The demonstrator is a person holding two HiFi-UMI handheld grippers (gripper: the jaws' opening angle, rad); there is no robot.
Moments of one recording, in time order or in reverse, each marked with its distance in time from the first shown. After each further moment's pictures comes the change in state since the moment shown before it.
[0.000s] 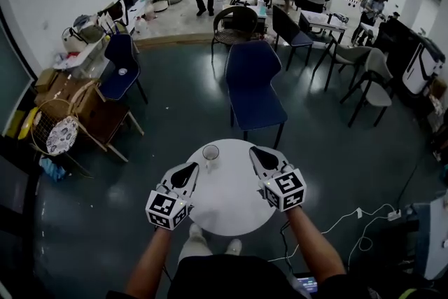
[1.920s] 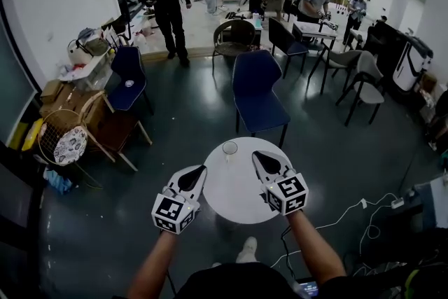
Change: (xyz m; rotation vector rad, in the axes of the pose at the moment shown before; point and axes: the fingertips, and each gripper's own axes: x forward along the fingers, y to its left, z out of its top) left arm -0.188 0.013 0.046 0.066 -0.079 -0.086; right arm -0.036 0.193 0.048 -0.009 -0.056 -0.070
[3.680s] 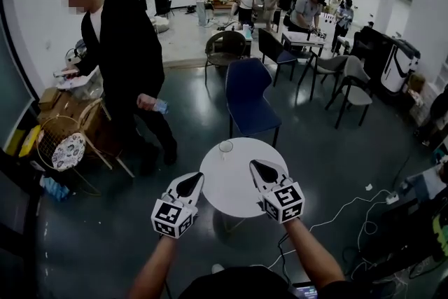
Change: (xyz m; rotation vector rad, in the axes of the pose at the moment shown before) left arm -0.101 -0.051 0.001 -0.014 -0.005 -0.023; right arm -0.090 0.092 0.006 -0.030 -0.023 -0.055
